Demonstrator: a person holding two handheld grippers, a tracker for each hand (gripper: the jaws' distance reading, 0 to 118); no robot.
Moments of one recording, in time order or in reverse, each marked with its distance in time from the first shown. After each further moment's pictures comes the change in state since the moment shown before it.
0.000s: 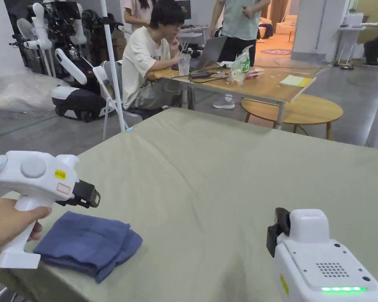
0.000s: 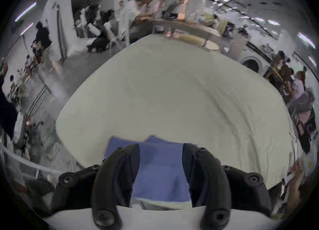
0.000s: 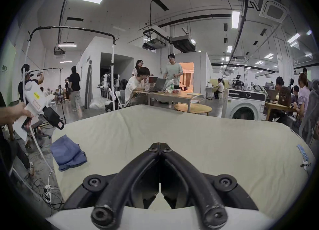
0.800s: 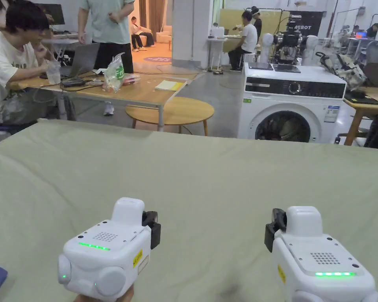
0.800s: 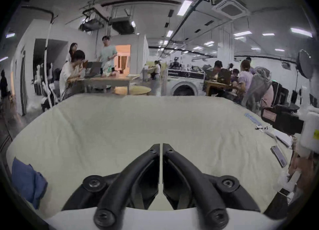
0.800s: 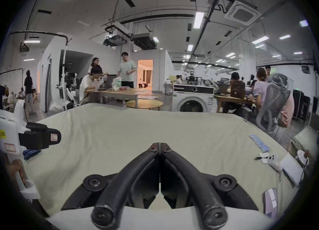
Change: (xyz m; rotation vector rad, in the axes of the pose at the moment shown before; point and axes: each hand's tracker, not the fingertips) left arm 0.378 -0.094 -0.037 0.505 -0.339 -0.249; right arm 0.179 -0.013 0.095 -0.016 -0.395 -0.047
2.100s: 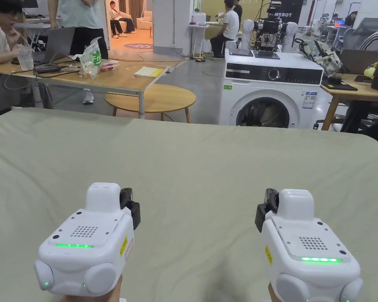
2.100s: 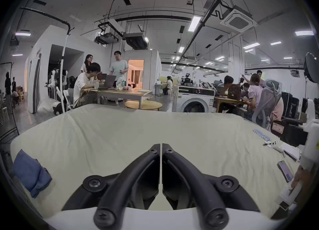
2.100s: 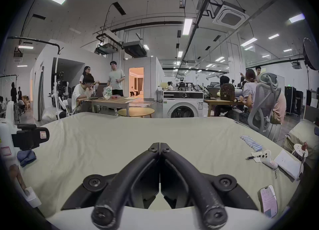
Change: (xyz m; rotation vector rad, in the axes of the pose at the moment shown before) left arm 0.025 -0.002 0.019 0.148 0.122 0.039; right arm 0.011 -0.003 0.014 0.073 -0.069 -0.041
